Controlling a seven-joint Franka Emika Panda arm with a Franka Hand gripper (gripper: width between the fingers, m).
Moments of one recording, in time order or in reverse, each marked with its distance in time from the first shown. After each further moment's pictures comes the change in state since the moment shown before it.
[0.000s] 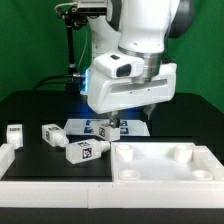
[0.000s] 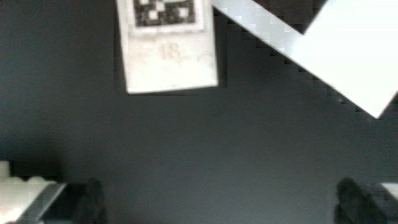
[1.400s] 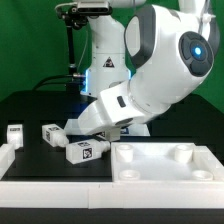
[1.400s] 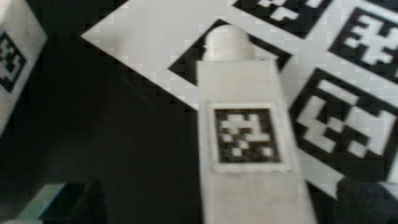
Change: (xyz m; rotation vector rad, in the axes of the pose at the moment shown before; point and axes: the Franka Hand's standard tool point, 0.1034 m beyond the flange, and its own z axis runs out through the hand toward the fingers) arm -0.036 0.034 0.035 -0.033 -0.614 -0.011
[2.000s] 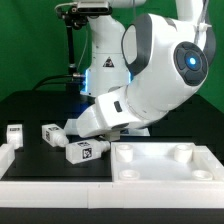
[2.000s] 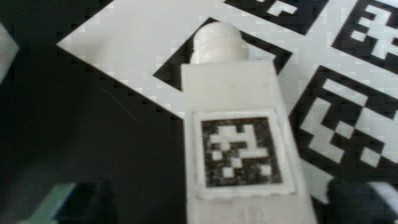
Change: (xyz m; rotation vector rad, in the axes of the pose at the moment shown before) arm 0.004 -0.008 0.010 0.008 -0.023 0.021
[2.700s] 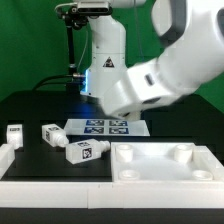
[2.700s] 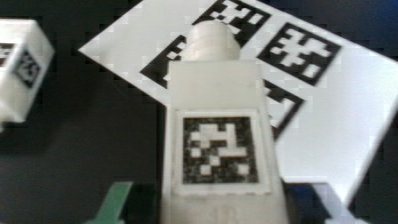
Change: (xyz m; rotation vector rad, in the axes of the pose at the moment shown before) arm -0.019 -0.029 -0.099 -0.036 0.006 -0.025
